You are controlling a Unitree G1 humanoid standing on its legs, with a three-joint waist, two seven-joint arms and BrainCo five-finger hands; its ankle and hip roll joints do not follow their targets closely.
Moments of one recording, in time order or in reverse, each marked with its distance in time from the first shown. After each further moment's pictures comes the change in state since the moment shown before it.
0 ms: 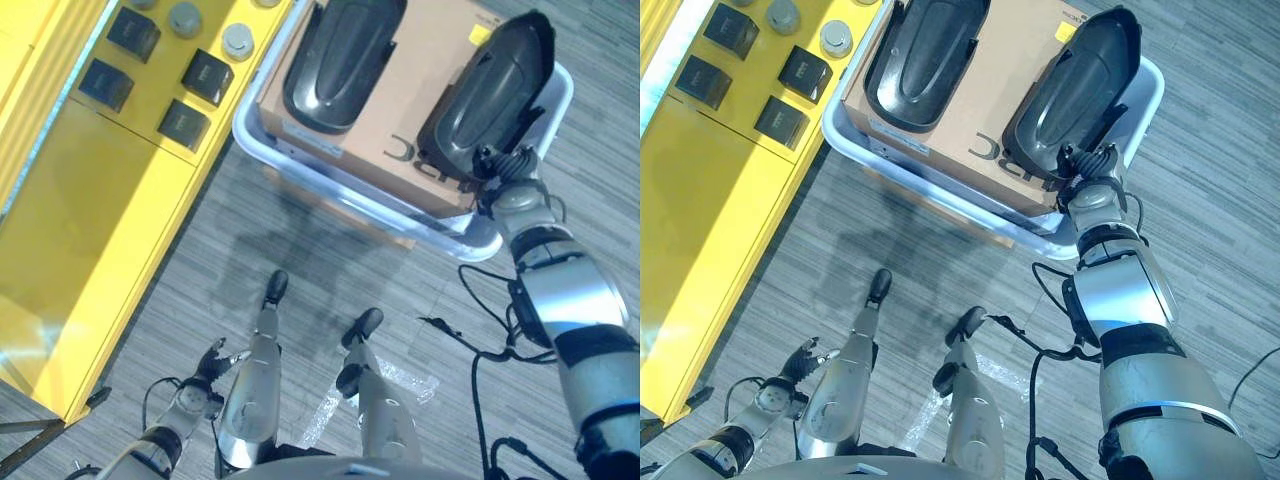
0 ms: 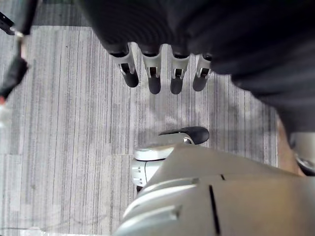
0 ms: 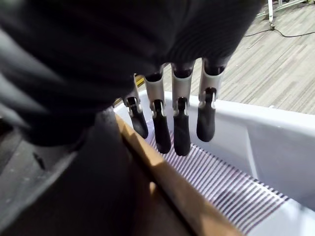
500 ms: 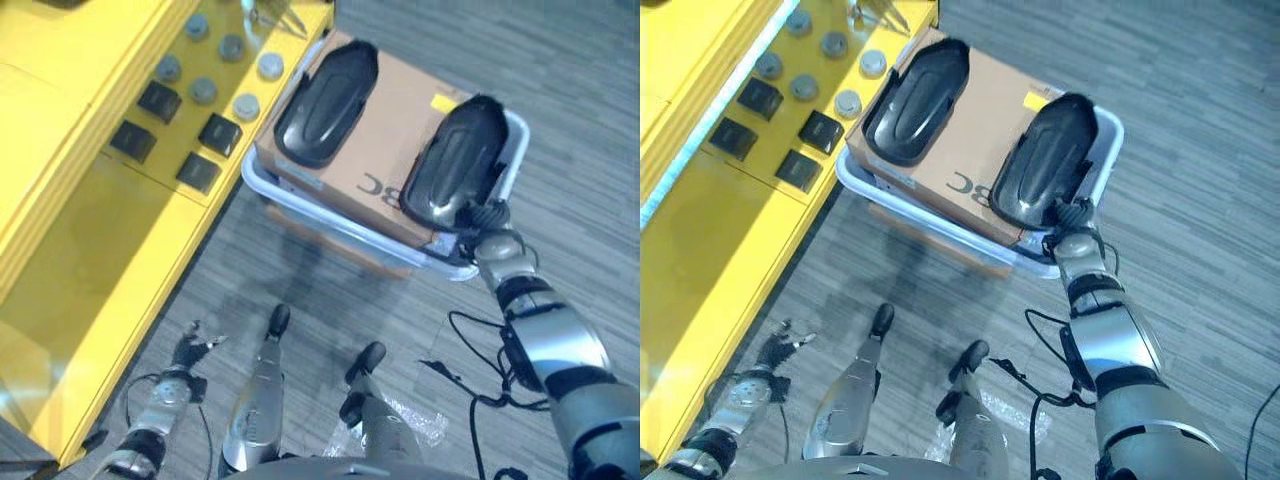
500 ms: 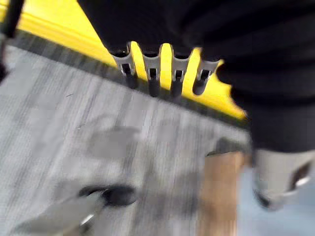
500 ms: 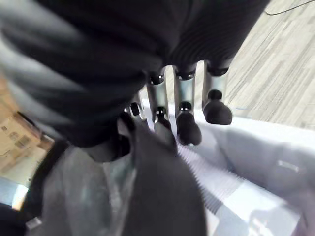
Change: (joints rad) left arm 0.117 0.096 0.258 -0.283 -0.092 -0.042 0.039; right arm 0.326 0.022 -0.103 -0.225 0.006 -0.009 -0.001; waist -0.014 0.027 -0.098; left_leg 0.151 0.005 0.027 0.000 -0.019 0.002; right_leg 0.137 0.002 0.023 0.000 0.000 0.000
